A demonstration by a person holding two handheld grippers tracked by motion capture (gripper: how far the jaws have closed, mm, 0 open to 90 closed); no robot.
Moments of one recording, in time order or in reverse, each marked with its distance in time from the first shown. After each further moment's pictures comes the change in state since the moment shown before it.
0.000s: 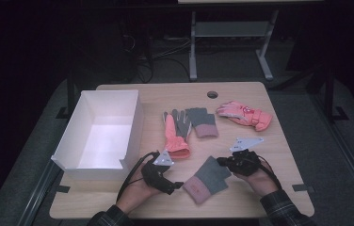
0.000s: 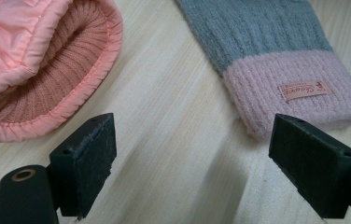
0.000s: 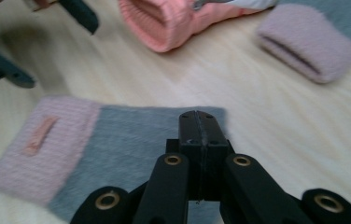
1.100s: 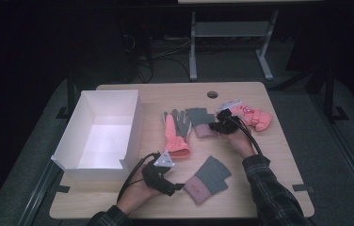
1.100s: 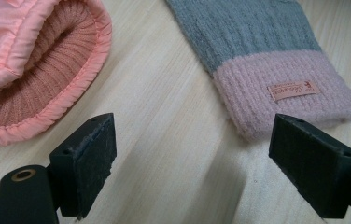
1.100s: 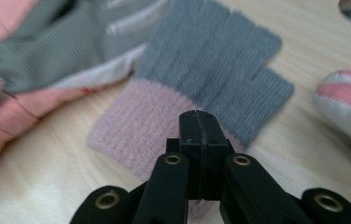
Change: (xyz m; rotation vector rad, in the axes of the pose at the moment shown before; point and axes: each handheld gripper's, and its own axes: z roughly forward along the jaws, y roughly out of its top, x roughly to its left) left arm -0.004 0.000 0.000 -0.004 -0.020 -0.007; right arm -0.097 0.072 0.087 0.054 -0.145 0.112
